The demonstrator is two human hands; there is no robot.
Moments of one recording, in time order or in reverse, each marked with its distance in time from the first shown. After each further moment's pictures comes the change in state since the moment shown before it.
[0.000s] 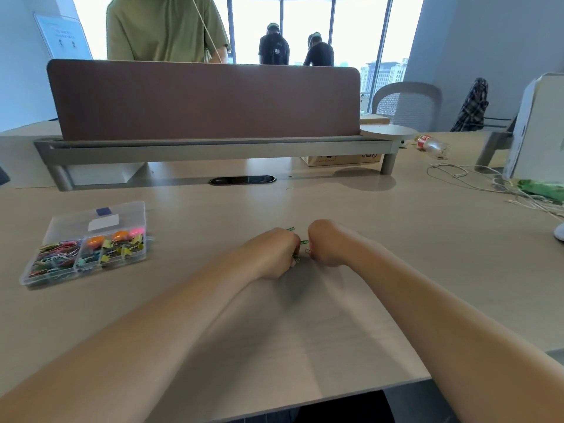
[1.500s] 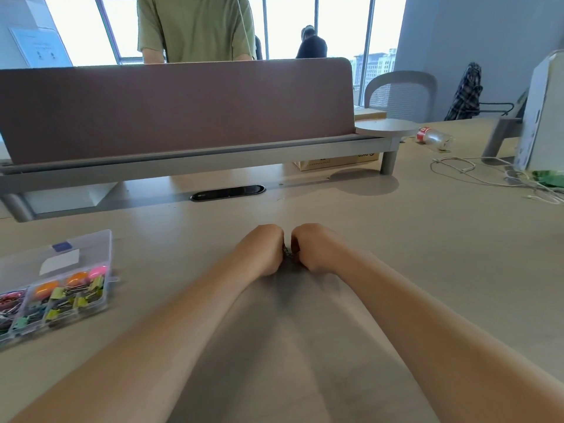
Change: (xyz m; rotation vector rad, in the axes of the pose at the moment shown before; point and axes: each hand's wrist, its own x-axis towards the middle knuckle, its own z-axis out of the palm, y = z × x) left_hand 0.088 -0.031 0.004 -0.021 0.066 -0.214; right_hand 0.079 0.009 0.004 0.014 -0.028 -0.024
